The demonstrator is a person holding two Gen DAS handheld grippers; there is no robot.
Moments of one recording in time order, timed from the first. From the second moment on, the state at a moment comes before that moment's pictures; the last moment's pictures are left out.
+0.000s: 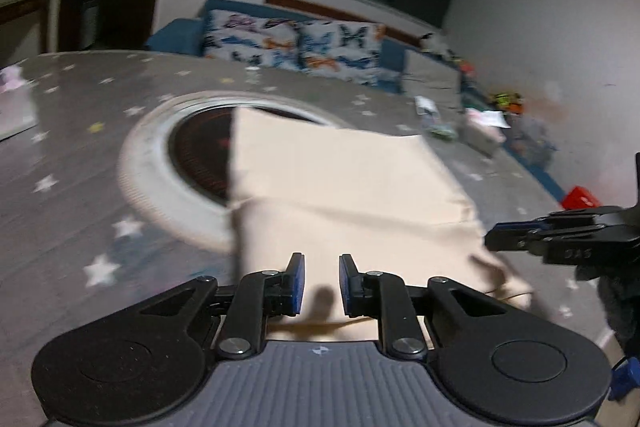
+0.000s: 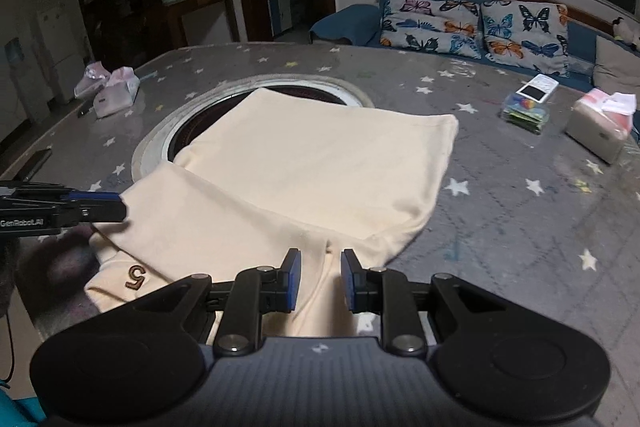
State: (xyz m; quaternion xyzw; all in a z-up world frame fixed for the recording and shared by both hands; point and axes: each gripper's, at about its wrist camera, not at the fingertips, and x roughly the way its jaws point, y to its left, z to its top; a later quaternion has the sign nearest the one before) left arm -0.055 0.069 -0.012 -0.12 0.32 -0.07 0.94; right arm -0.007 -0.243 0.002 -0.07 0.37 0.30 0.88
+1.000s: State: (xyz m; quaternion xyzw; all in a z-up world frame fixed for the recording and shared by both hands) left arm -0.033 0.024 -0.018 -0.05 0.34 -0.16 0.93; right arm -0.033 -0.221 -0.001 -0.16 0.37 0.34 0.85
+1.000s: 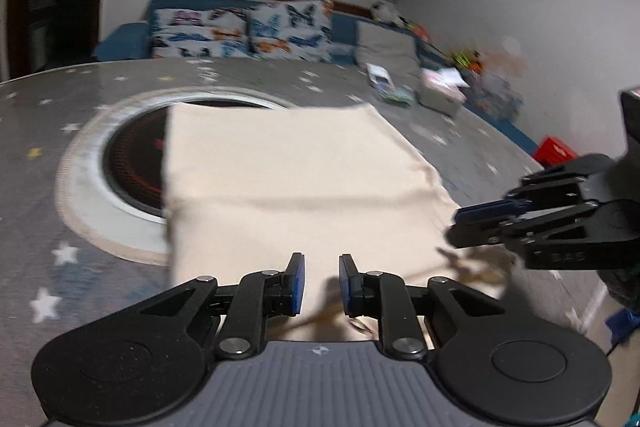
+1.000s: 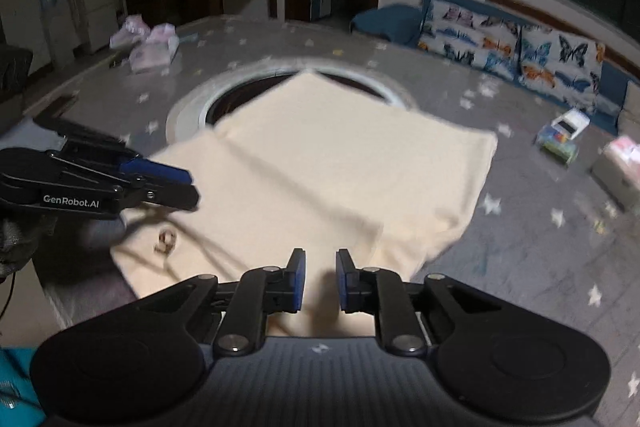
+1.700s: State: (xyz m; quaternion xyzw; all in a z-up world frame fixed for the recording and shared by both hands) left arm -0.108 0.029 -0.016 0.14 0.33 -0.19 0.92; right arm -0.060 -0.228 0.007 -0.21 0.36 0.35 0.84
